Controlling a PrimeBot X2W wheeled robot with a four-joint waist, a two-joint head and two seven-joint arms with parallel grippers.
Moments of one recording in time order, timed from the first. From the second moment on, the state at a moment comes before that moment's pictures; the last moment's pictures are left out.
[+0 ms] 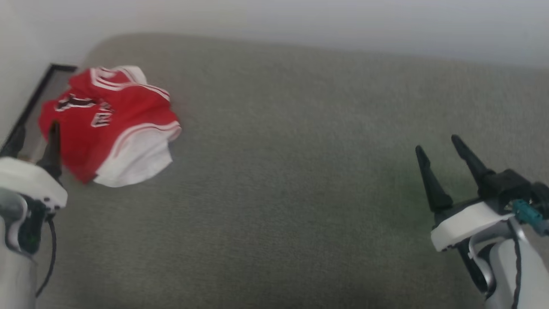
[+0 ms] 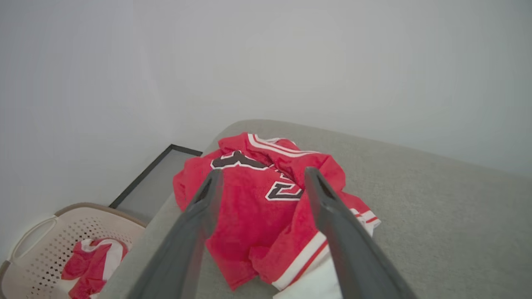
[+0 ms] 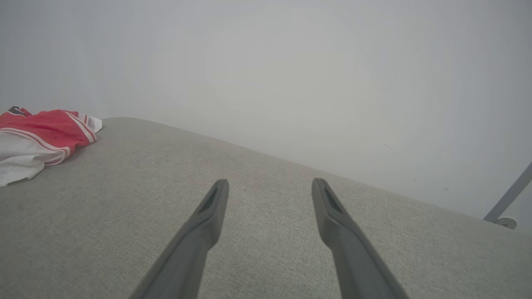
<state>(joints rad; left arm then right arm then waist) -0.46 0.44 0.12 0.51 -0.51 -0.12 0.00 -0.23 -0.24 0.10 0.20 0.17 0.13 -0.19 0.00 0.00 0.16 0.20</state>
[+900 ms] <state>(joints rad) -1.00 0.51 0.00 1.14 -0.61 -0.05 0.51 -0.31 -0.32 0.07 -0.02 0.17 0.13 -0.10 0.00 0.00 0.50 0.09</state>
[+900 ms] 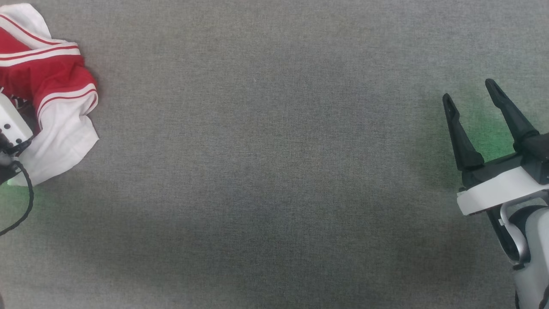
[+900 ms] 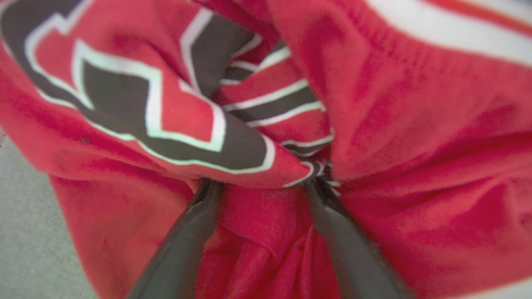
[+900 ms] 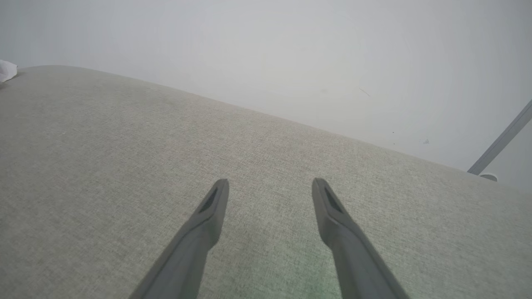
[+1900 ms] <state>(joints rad) -1.08 0.61 -0.14 0.96 -0.53 -0.12 0.21 -0.27 -0.26 0.06 0.10 0.16 0.13 -0.14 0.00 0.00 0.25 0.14</state>
